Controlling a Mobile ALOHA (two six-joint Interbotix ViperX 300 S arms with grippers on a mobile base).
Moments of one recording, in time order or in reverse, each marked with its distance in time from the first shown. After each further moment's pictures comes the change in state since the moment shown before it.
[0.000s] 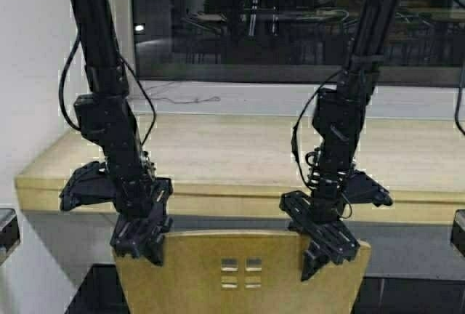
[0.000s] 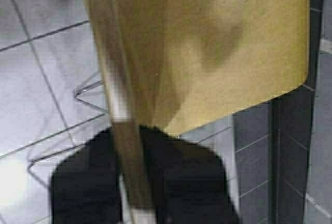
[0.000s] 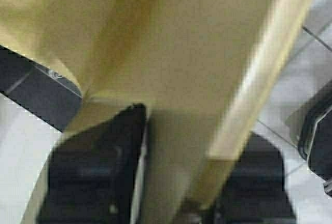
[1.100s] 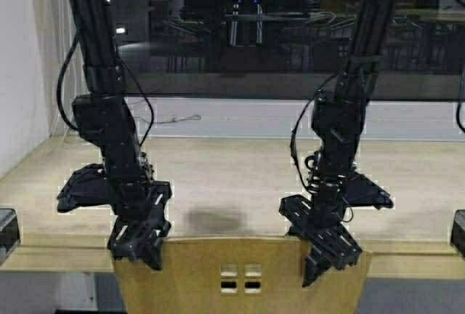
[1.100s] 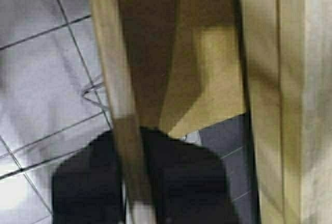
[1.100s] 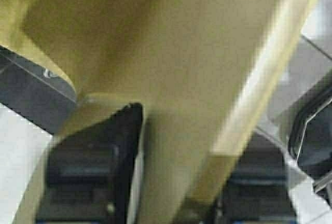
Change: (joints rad) left arm 0.000 -0.003 0.017 0.009 0.028 0.003; right arm 0.017 -0.005 0.032 -0.018 -0.014 0.006
